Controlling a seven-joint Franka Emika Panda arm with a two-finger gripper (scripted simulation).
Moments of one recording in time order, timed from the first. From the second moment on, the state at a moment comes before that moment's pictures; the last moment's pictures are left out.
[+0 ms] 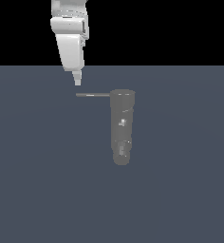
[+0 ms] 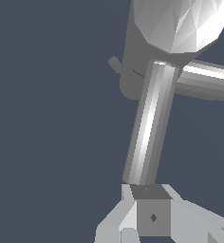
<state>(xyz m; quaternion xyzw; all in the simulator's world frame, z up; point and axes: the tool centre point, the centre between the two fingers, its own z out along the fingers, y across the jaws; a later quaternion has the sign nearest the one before) -0.003 0.106 0.241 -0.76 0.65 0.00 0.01</state>
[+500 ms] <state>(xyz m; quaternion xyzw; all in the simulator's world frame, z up) 0.029 0.095 0.211 -0.70 0.71 0.00 0.00</state>
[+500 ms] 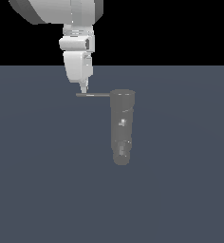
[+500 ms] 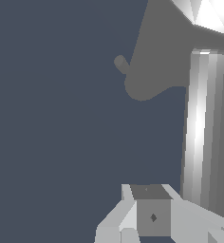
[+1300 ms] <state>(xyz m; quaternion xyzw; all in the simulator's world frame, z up) 0.033 0.090 0.201 -0.68 0.73 0.00 0.00</state>
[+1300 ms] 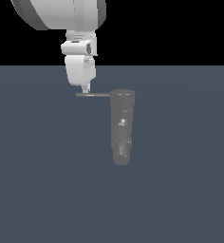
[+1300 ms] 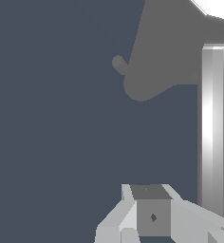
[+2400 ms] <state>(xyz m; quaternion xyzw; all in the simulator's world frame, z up) -0.030 0.090 0.201 -0.68 0.73 0.00 0.00</state>
